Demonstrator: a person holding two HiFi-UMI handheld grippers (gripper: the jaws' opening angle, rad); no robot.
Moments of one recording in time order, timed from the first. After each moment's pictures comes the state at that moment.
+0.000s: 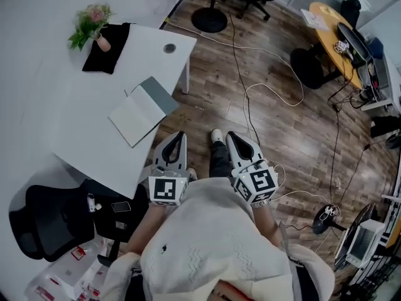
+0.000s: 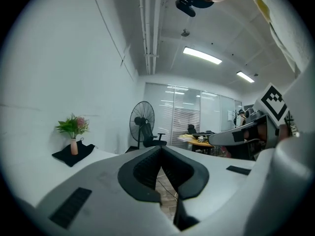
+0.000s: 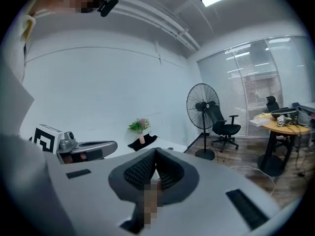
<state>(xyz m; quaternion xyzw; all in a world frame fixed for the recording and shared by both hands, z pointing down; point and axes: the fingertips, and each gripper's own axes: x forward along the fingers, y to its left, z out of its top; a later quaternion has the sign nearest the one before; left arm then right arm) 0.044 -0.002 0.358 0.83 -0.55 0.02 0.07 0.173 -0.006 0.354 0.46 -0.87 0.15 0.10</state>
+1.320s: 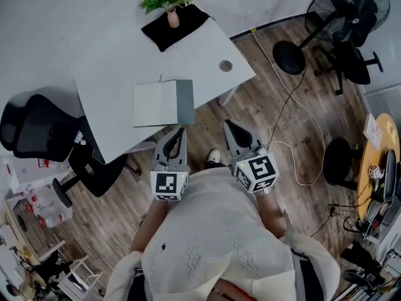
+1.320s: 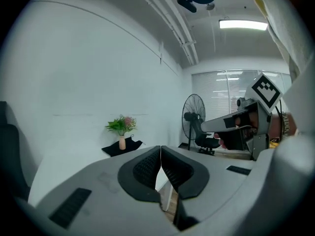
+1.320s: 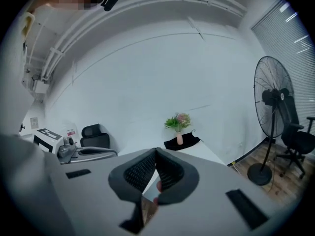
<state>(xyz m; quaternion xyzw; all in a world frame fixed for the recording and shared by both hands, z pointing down) 0.017 -0.108 0.377 0.58 -0.80 0.06 0.10 0.093 -0.204 0.350 0.10 -0.98 0.11 0.14</state>
